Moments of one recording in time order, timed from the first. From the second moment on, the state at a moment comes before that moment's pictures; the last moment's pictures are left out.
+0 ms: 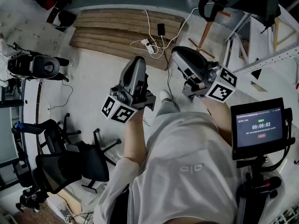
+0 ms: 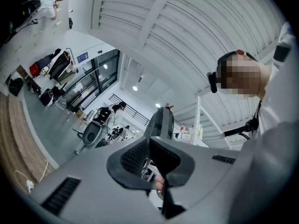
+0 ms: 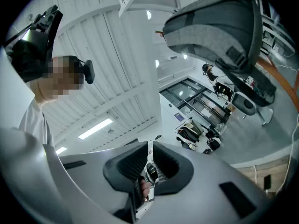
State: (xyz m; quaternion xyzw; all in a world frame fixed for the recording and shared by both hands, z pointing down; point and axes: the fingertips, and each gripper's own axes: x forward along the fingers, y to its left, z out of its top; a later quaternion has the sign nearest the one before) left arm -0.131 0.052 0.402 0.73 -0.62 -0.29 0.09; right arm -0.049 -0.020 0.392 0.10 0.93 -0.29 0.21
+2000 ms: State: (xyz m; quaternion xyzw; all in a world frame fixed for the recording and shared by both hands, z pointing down) left arm -0.006 -0.409 -0.024 0.86 -0.43 0.07 -0.27; right arm 0.066 -0.419 -0.027 -0.34 0.91 0.24 0.04
